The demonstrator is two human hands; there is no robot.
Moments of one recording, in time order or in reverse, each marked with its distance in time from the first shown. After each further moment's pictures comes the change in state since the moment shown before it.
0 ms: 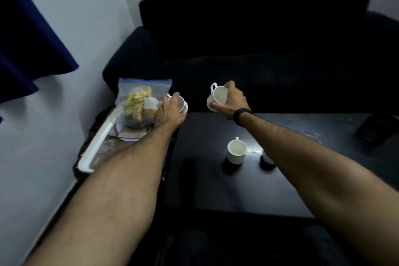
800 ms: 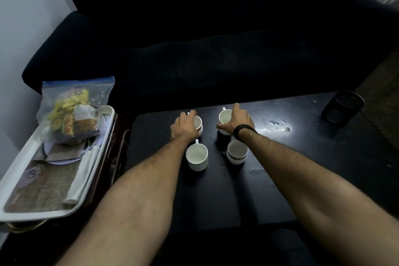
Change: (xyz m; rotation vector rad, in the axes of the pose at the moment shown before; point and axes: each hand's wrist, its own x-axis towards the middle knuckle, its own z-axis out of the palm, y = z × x) left_hand 0.012 0.133 0.173 0.048 -0.342 0.192; right_hand 0.013 0.204 -0.009 -0.276 -0.031 0.439
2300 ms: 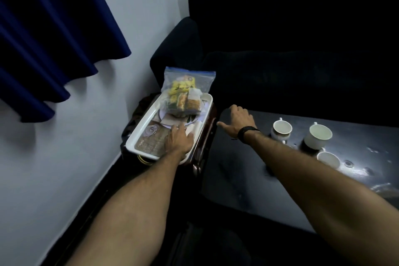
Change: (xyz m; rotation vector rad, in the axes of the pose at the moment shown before) left_hand -0.155 -0.256 -0.086 -0.110 0.230 -0.470; right_hand -0.137 -0.230 0.076 -0.102 -0.170 -0.581
